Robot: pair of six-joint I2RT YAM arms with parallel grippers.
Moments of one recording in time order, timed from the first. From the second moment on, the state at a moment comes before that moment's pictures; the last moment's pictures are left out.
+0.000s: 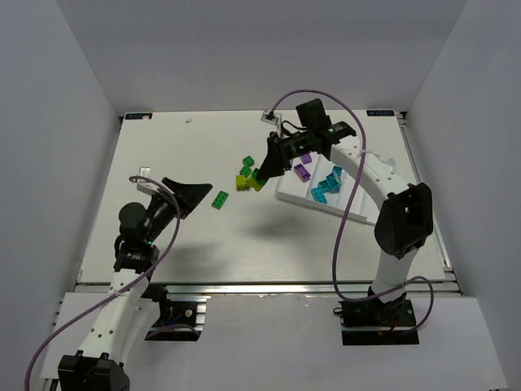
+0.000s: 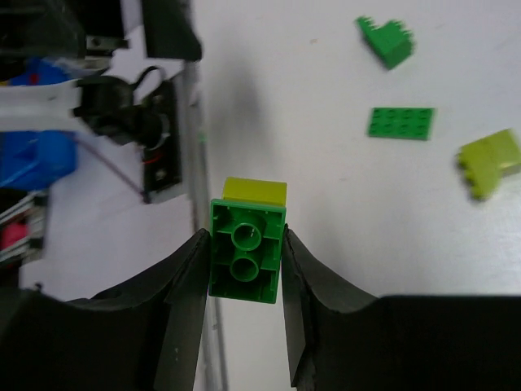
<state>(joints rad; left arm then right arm) -0.08 0.65 0.40 0.20 0.48 -1.04 0.55 1.86 1.74 -0.65 -0.97 -0.11</state>
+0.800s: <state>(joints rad) -0.50 0.97 0.50 0.70 0.43 -1.03 0.50 1.68 1.51 -0.47 -1.38 0.07</state>
